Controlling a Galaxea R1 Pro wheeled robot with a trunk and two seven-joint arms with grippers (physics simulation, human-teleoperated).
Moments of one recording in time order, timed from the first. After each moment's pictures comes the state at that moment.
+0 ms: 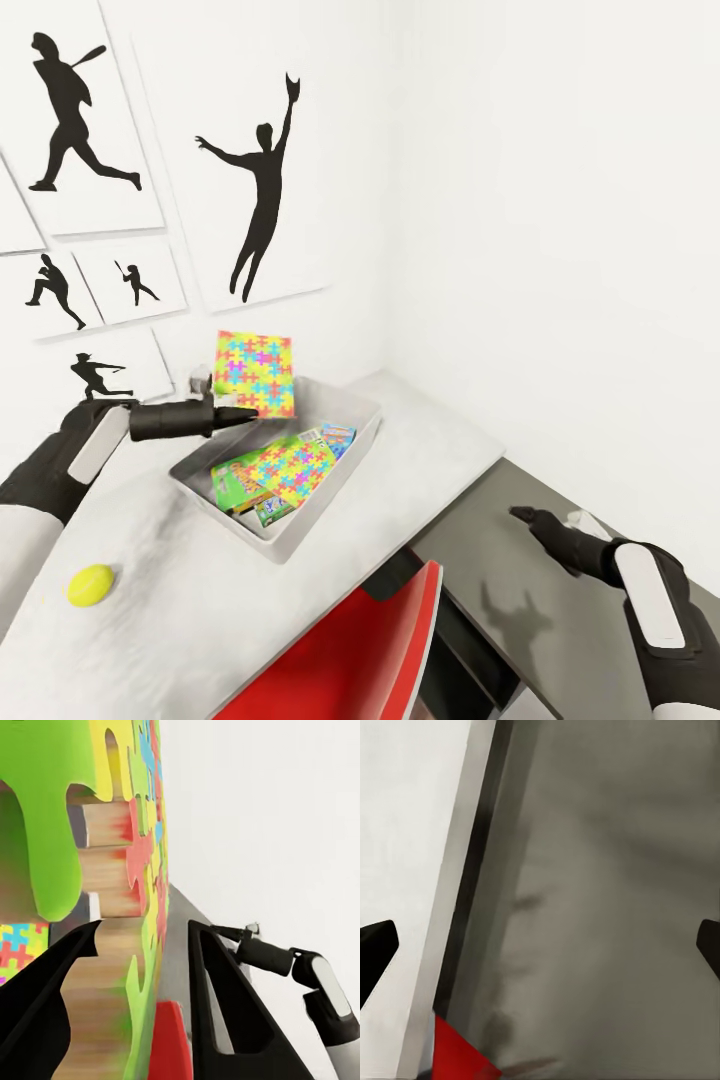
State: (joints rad) left arm -0.97 0.42 -0.22 -0.92 0.74 1.04 -0.94; right arm -0.42 -0.13 -0.36 -1.26 -0.86 0.89 -0.20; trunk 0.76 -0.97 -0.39
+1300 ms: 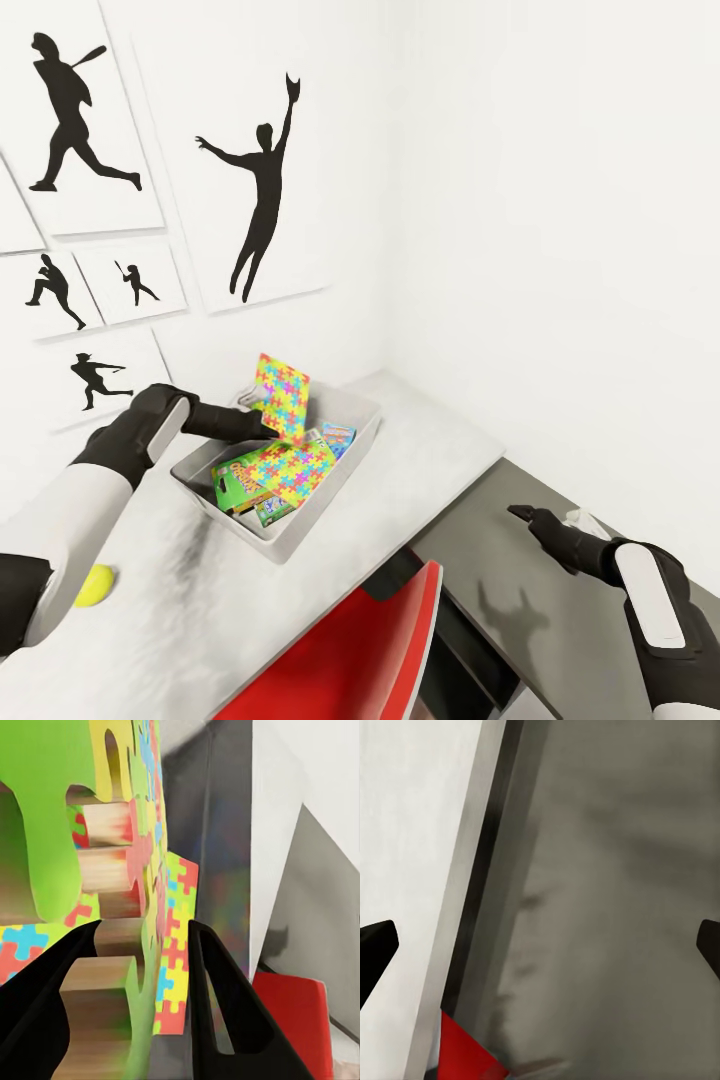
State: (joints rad) left arm -1.12 0.24 -0.25 -0.68 0.32 1.03 -0.76; right arm -0.42 -0.13 -0.36 -1.26 -0.86 0.89 -0.18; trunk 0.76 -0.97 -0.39
